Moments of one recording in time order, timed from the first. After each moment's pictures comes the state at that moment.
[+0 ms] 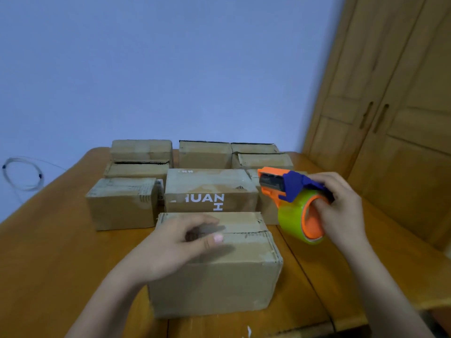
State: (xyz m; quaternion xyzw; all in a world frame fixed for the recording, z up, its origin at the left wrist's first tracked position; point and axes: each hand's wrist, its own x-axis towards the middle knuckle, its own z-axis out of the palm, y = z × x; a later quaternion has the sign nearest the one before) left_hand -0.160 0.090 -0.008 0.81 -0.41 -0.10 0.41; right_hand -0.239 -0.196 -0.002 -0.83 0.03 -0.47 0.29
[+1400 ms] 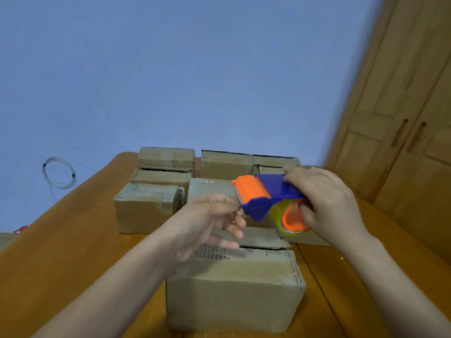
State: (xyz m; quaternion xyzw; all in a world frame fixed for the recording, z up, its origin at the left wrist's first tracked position) left_hand -0.153 0.070 0.036 0.63 -0.24 -0.28 0.69; right_hand -0.198 -0.163 0.034 -0.85 -0.17 -0.49 -0.03
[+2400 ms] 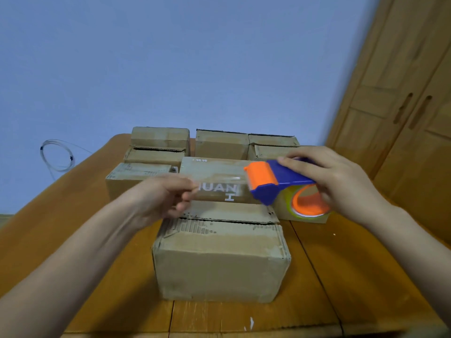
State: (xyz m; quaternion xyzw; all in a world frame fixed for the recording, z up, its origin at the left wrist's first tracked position) left_hand -0.118 0.095 0.015 0.67 -0.20 -0.28 0.66; right_hand -0.215 -0.214 0.036 -0.91 -0.22 -0.35 -0.06
